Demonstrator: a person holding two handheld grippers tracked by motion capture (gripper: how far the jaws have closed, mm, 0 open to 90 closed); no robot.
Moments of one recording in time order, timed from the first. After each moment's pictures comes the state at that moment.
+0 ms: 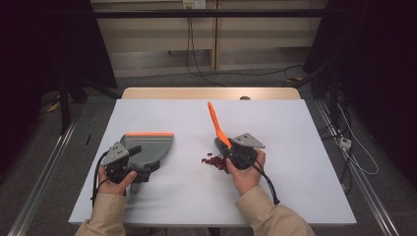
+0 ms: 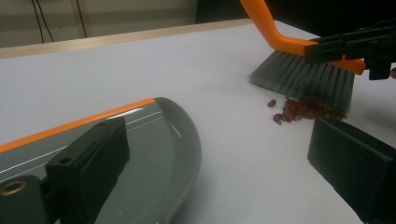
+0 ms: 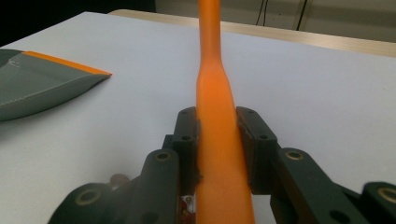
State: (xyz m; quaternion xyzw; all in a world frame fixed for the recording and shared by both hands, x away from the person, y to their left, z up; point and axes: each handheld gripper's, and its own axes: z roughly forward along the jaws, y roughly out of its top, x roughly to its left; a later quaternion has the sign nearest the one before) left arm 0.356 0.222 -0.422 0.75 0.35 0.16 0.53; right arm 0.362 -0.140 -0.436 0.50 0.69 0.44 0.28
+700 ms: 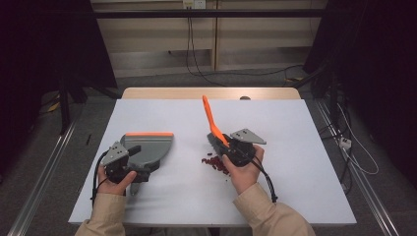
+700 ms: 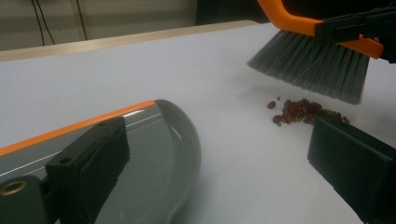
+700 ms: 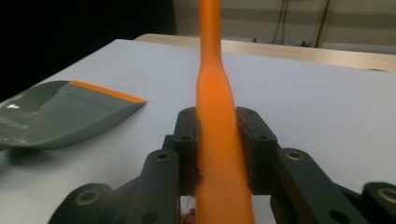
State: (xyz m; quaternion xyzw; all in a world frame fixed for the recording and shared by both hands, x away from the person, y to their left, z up) left arm 0.355 0.222 -0.421 0.75 0.35 0.16 0.53; right arm 0.357 -0.127 -0.409 0.50 0.68 0.49 0.24
